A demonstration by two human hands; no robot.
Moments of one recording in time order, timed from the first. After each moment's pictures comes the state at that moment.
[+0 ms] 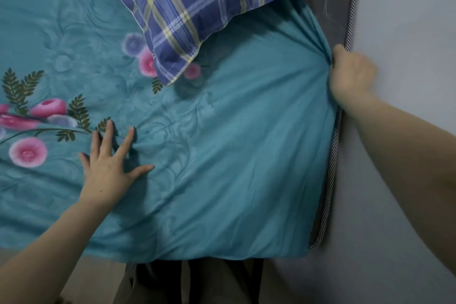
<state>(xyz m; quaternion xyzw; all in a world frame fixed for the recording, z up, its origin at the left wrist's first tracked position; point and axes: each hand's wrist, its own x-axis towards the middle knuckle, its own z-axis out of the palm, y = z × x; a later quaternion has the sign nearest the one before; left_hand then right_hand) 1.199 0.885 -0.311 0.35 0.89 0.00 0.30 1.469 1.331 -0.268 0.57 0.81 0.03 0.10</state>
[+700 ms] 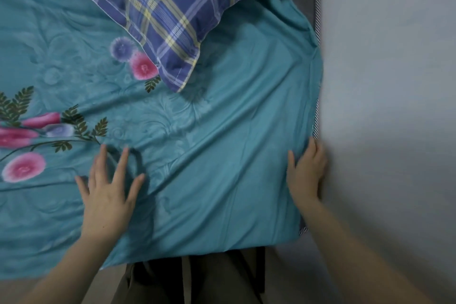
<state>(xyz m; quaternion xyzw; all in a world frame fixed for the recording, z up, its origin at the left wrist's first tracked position) 1.239 0.885 -0.292 0.41 0.88 0.07 0.24 1.562 1.106 -0.292 0.73 0.67 -0.15 0.00</state>
